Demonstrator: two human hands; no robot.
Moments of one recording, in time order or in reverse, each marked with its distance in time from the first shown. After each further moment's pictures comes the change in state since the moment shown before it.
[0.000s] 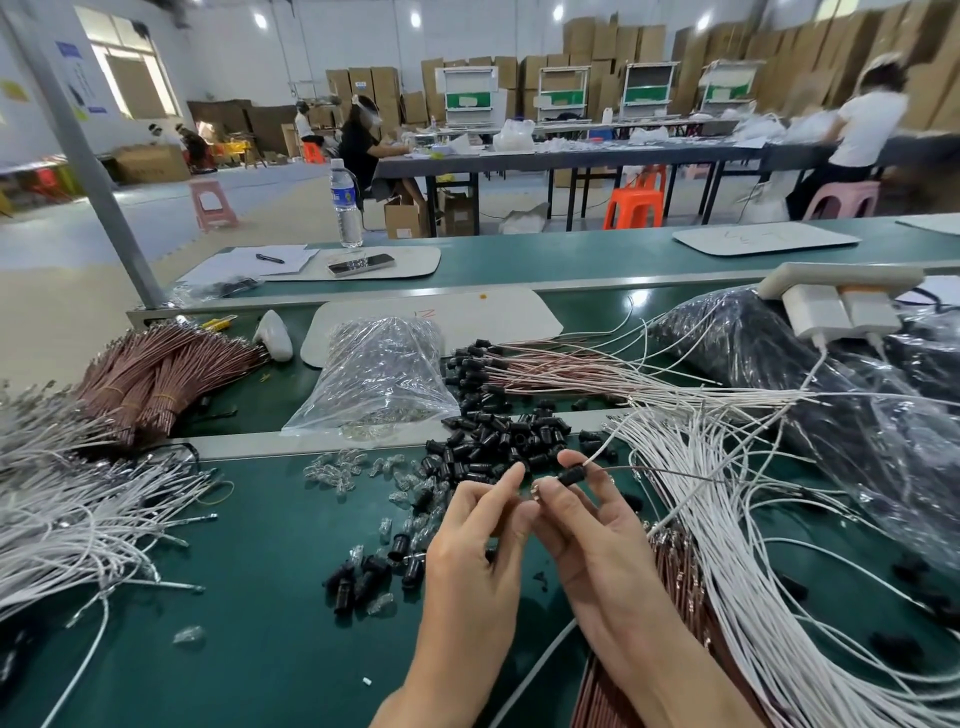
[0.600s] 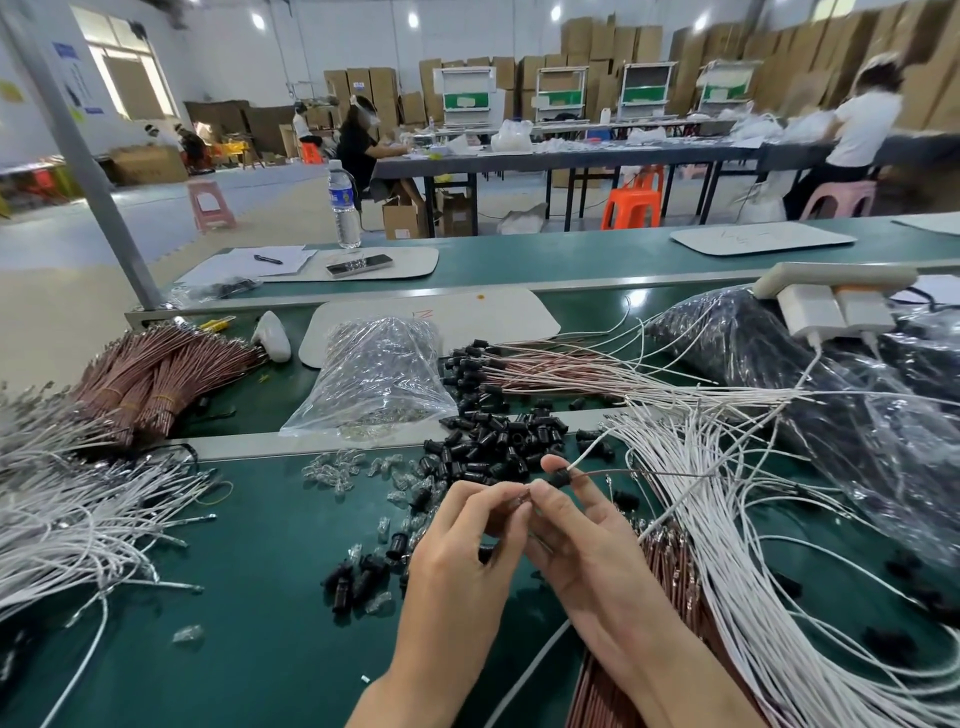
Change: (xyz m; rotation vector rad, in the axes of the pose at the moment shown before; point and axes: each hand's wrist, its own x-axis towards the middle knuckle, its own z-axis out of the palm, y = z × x) left_hand 0.001 0.001 -0.011 0.140 -0.001 0.109; right_hand -0.004 -0.003 0.002 0.022 -0.063 0.116
